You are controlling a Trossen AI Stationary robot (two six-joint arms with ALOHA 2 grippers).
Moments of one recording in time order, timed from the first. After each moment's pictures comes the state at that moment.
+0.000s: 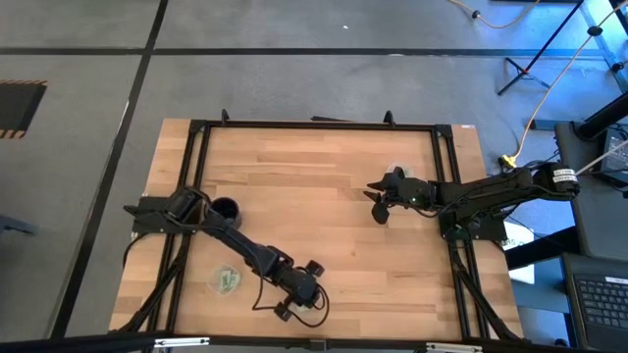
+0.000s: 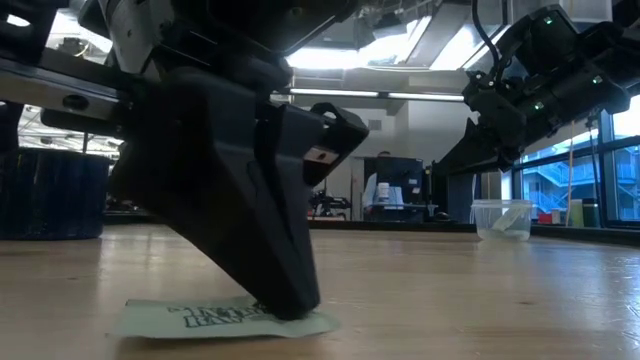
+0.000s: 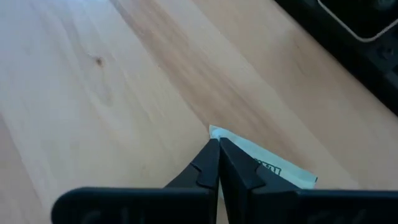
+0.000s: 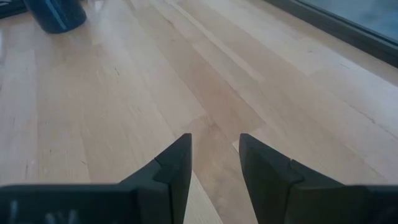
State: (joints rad) left arm -0.48 2.09 1.23 -0.08 0.04 0.12; right arm -0.05 1.12 0.29 0.31 0.34 0.31
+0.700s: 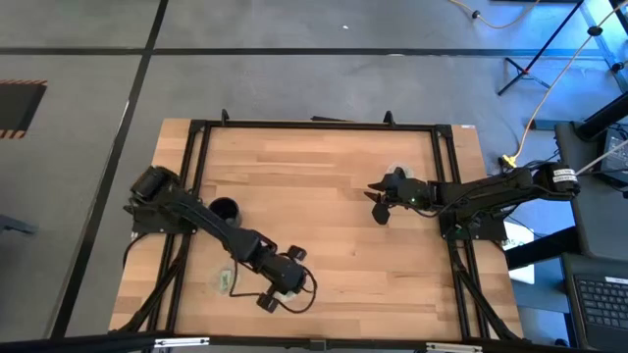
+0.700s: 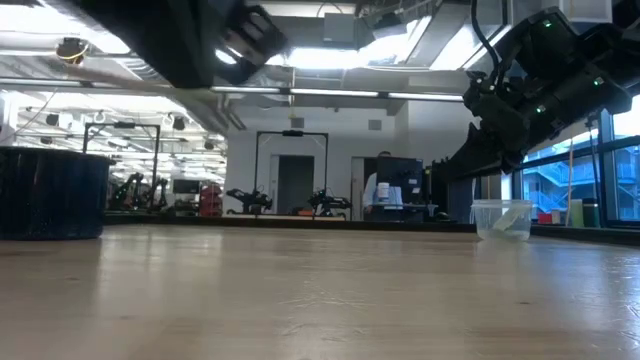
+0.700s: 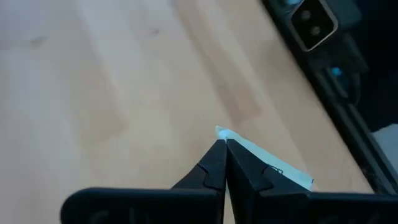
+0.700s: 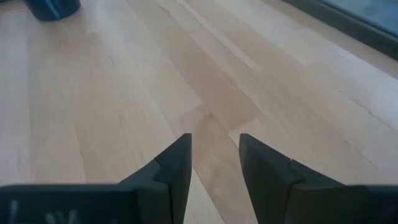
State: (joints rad) left arm -0.49 1.77 1.23 -0.42 0.03 -0.08; right arm -0.05 1.12 0.29 0.27 0.34 0.31
